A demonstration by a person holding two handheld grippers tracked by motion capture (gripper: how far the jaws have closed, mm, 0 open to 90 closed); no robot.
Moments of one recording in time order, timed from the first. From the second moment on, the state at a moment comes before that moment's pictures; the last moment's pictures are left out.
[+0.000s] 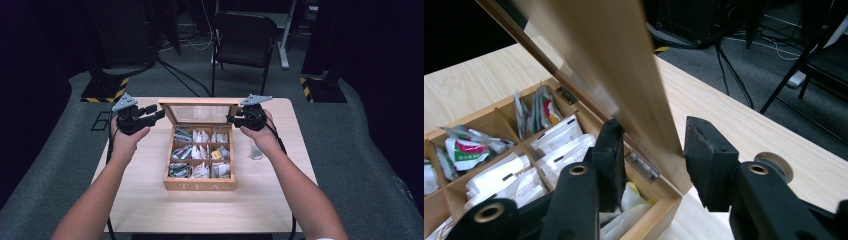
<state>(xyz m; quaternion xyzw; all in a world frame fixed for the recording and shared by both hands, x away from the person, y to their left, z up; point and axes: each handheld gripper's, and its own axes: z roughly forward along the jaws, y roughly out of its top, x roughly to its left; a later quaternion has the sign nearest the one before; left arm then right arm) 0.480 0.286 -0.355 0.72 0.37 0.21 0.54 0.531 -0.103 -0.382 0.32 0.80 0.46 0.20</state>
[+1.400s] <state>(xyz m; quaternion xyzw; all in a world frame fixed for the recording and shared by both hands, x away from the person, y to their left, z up) 0.418 0.277 -0.380 0.75 0.33 0.22 0.53 0.445 -0.121 -0.382 0.28 0.80 0.51 0.18</state>
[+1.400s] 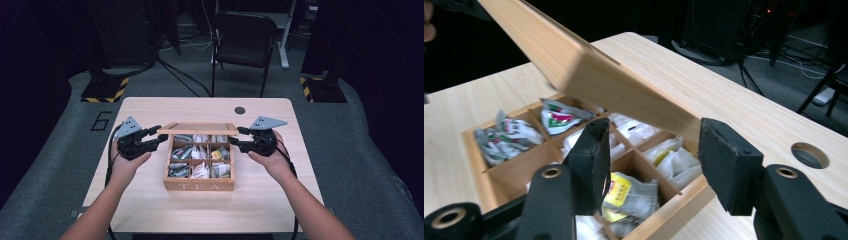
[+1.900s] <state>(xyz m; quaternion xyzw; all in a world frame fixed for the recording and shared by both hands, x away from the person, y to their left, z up) 0.392 0.280 -0.402 0.75 0.32 0.22 0.54 0.418 -0.124 -0.390 0.28 0.79 0.51 0.17</state>
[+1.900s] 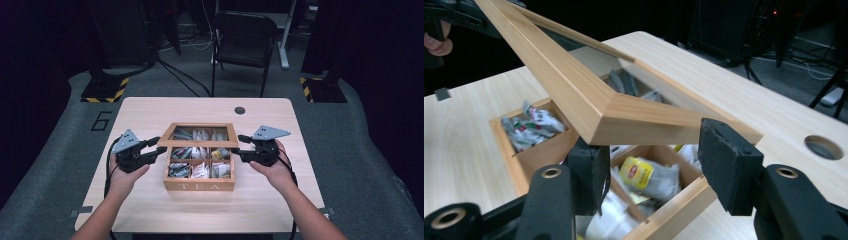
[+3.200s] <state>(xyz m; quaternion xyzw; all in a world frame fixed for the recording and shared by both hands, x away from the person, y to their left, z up) 0.358 0.280 -0.445 0.75 0.32 0.21 0.53 0.378 -0.125 -0.429 0.29 0.80 0.51 0.15</state>
